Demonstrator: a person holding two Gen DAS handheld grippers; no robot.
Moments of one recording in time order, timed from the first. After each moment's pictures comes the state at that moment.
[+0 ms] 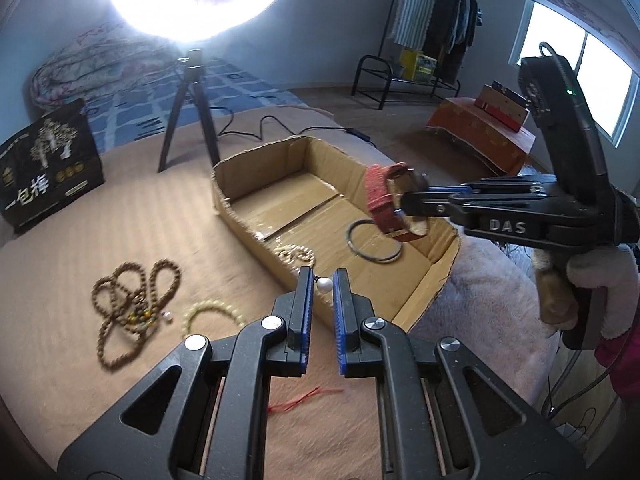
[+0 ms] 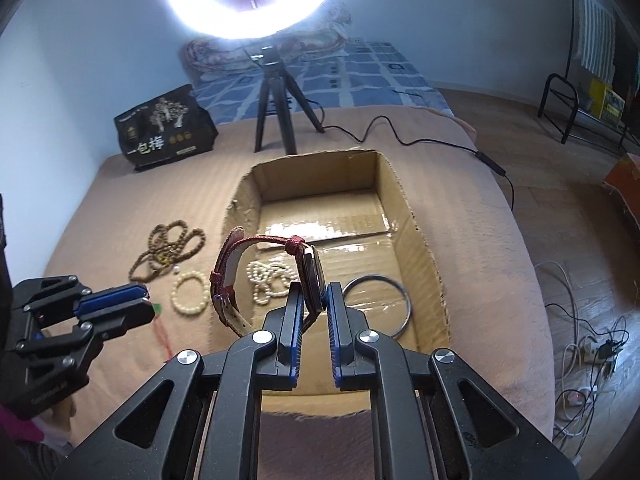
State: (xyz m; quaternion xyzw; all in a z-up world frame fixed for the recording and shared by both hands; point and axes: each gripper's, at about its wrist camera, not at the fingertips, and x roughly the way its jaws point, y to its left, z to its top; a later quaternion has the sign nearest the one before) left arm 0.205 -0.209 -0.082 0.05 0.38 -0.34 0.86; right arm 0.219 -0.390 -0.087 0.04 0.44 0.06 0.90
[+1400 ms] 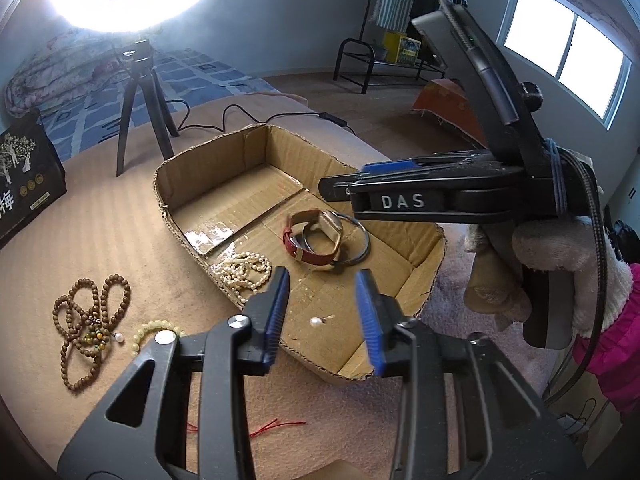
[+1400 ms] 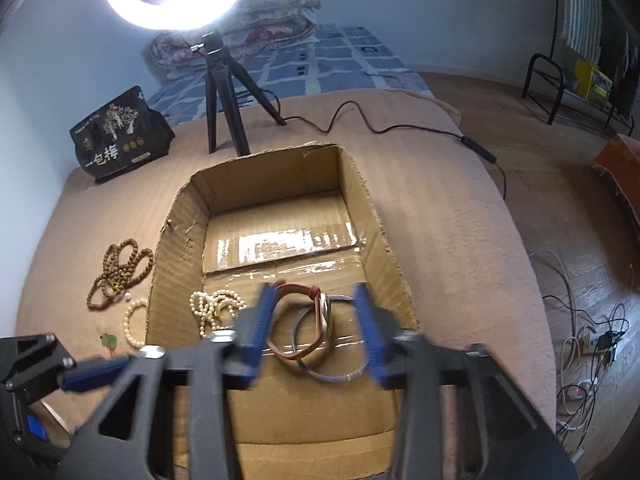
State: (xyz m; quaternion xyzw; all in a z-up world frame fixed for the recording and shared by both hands) left arm 0.214 -0.259 -0.100 0.07 0.40 -0.36 0.84; right arm 0.260 -0.410 -0.110 0.05 0.45 0.01 0.89
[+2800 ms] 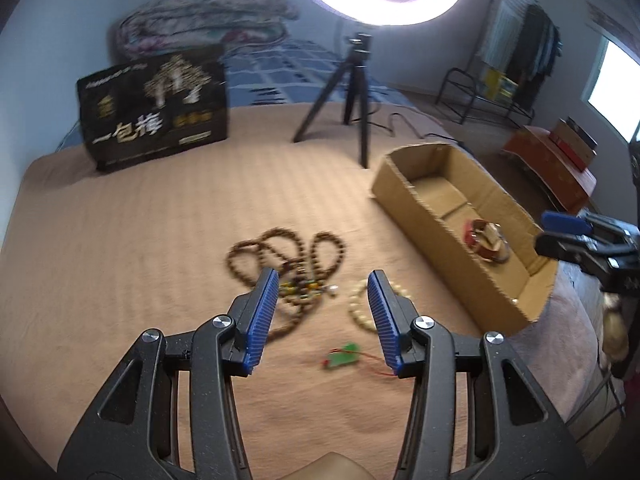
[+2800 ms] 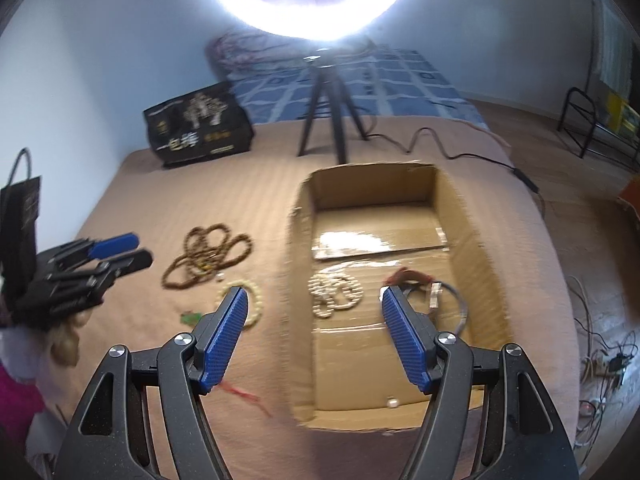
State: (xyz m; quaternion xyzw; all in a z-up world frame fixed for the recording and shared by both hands) left arm 0.260 -0.077 -0.100 0.00 0.42 -0.21 0.88; right arm 0.217 -0.321 -0.081 0.03 0.43 0.11 0.90
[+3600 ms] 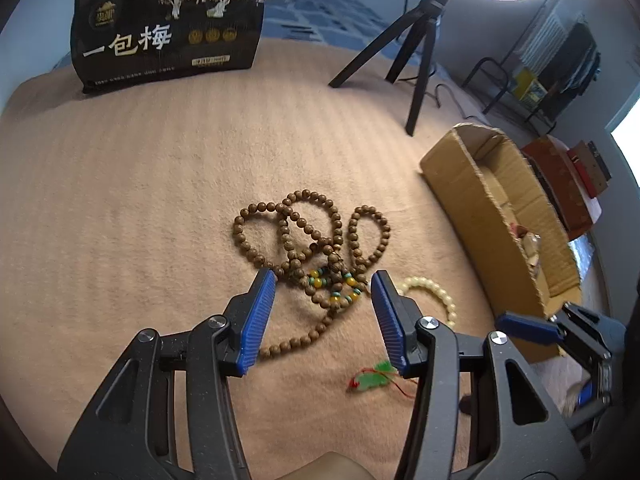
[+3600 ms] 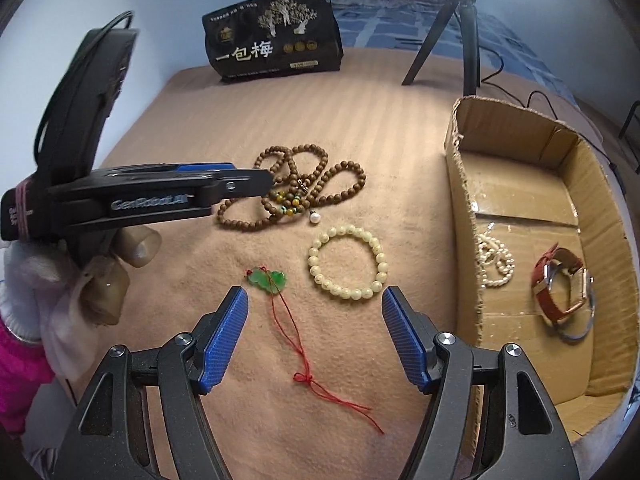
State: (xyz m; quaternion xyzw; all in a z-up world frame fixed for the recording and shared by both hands) left arm 0.317 -0.075 -0.156 -0.06 0.51 -0.18 0.84; right arm 0.240 -0.231 -0.146 -0.01 0.51 0.19 0.84
